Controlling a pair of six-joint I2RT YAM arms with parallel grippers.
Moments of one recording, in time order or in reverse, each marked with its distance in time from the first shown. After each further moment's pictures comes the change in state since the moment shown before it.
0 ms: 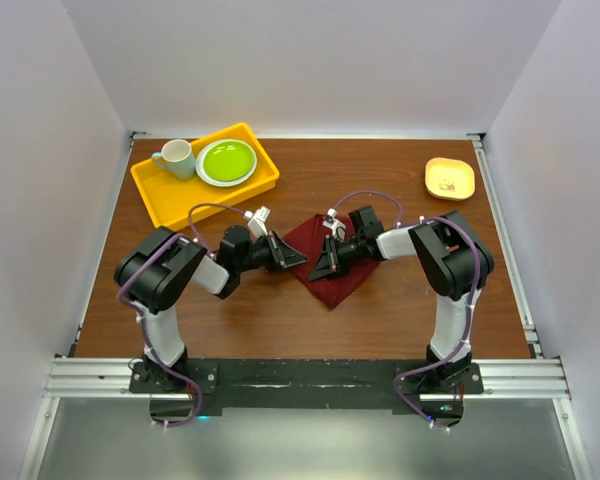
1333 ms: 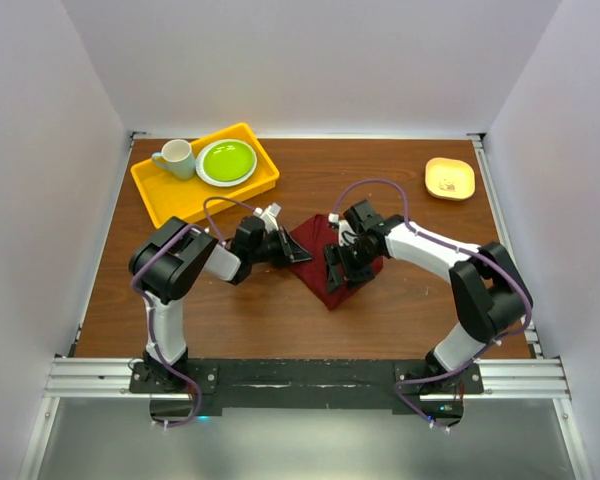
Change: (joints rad) left arm -0.016 0.143 0.172 -0.224 -0.072 0.040; right arm 0.096 -0.327 0.113 -0.697 0.517 -0.239
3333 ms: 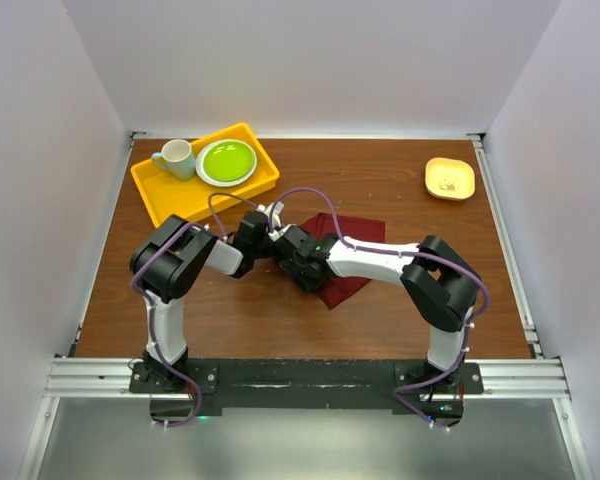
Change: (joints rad) left arm 0.005 0.010 0.065 -0.125 0.025 0.018; right arm 0.392 0.218 0.191 0.095 0.632 -0.084
